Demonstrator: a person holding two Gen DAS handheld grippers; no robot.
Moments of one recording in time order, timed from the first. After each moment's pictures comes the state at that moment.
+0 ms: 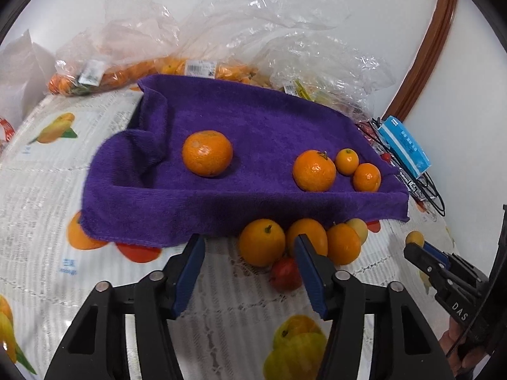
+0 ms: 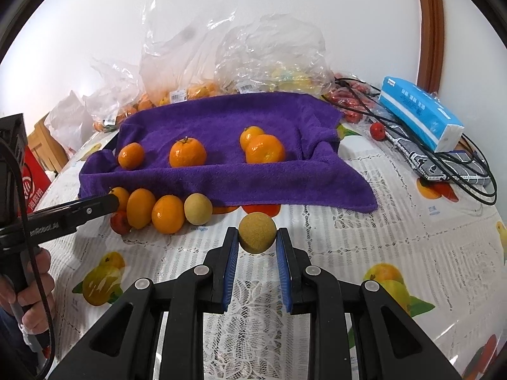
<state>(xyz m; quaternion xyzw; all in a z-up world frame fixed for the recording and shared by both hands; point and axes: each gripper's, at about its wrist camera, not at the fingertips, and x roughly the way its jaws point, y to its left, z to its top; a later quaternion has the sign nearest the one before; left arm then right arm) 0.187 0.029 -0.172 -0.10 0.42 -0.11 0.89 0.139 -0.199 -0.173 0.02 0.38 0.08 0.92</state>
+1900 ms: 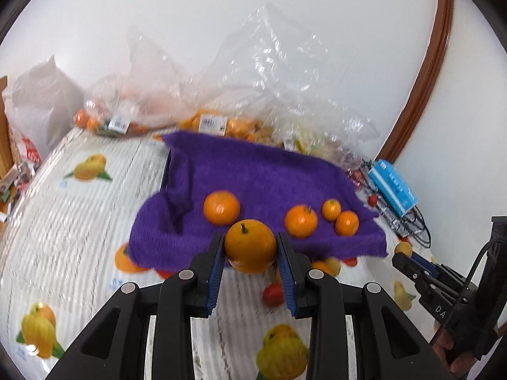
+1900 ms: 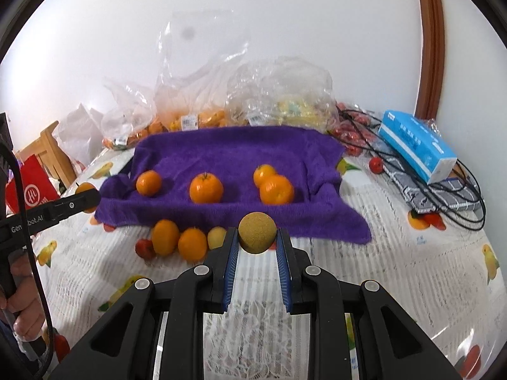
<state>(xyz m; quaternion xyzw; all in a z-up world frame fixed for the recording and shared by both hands) 0.162 0.053 -0.107 -0.12 0.34 -0.09 0.93 0.134 -0.187 -0.132 0.01 0.35 0.08 0.93</state>
